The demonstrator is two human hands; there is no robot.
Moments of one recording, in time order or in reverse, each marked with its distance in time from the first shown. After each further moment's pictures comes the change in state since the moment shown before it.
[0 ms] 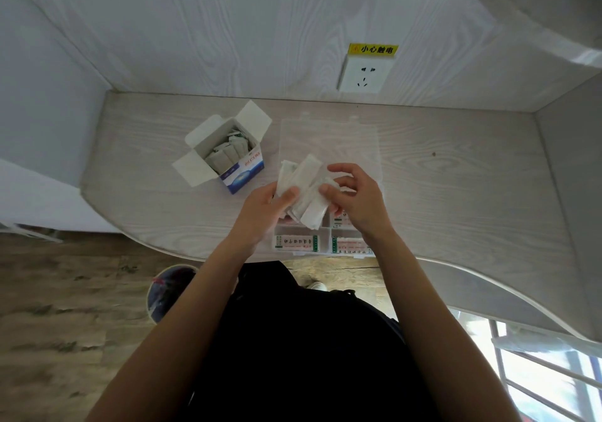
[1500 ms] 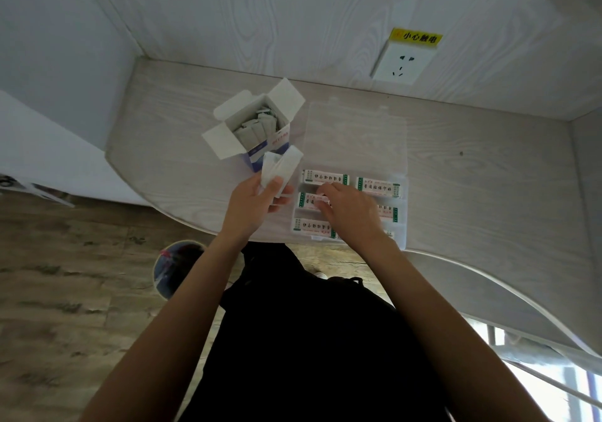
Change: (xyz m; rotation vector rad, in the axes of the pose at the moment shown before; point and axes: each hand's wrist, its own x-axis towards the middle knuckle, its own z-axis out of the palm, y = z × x) left_hand -0.015 -0.029 -0.038 0.085 0.251 0.042; right_hand -0.006 0.026 0.042 -1.328 -0.208 -0.373
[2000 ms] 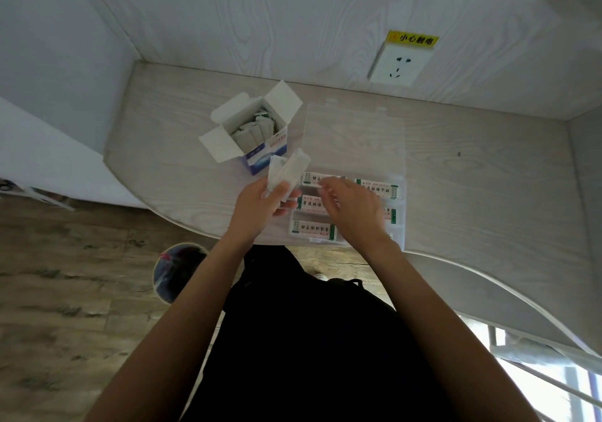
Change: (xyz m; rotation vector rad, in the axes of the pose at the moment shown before) left_hand -0.004 0.009 0.009 -0.033 -0.048 -0.025; right_hand -0.005 0.002 -0.003 0.252 0.267 0.057
